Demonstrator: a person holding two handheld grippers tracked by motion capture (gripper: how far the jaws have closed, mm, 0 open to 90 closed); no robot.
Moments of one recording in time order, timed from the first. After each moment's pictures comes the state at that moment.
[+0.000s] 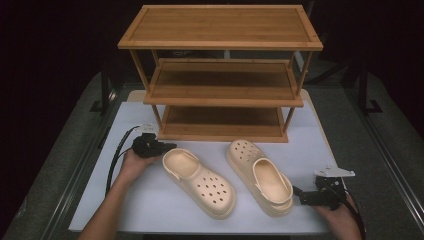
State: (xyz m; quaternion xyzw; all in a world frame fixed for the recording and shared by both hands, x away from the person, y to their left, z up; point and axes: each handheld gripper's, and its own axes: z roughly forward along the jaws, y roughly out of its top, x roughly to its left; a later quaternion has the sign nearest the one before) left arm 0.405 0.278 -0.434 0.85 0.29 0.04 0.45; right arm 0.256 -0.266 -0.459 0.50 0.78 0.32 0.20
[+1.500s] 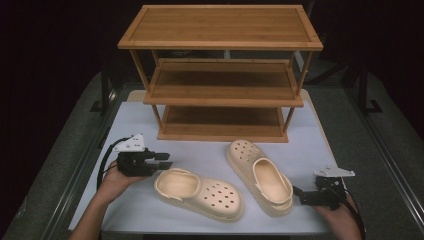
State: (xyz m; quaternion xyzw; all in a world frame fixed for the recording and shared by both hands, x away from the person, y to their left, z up) left arm 0.326 0.273 -0.378 0.86 0.18 0.06 0.47; right arm 0.256 -0.266 -0.459 0.50 0.78 0.32 0.20
